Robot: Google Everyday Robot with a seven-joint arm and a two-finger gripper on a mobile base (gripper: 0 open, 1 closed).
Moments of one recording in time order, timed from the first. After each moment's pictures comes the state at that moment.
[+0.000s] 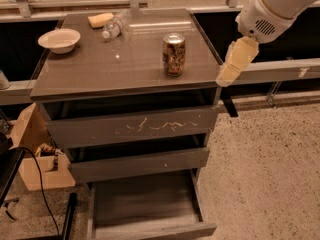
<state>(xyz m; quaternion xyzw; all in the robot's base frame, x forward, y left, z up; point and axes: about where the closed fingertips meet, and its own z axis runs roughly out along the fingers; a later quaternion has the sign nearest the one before) 0.574 -0.175 0.967 -0.55 0.80 -0.01 0.25</state>
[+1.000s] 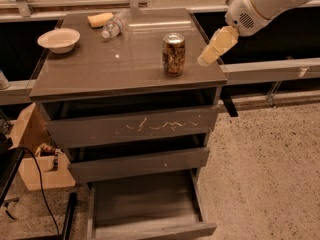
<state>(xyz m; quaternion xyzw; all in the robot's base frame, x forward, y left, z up) 0.658 -0.156 0.955 -0.49 0.80 0.08 0.33</state>
